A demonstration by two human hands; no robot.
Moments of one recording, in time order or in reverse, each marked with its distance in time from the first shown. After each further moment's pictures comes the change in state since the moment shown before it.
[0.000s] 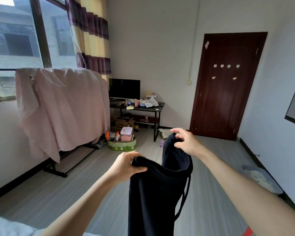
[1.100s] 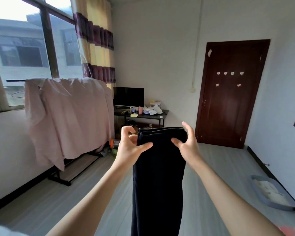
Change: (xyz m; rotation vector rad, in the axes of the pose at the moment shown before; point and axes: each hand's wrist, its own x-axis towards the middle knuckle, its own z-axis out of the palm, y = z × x) left_hand 0.040 0.045 -0.014 -0.430 0.391 -0.076; right_hand 0.006 -0.020 0.015 0.344 0.358 -0.085
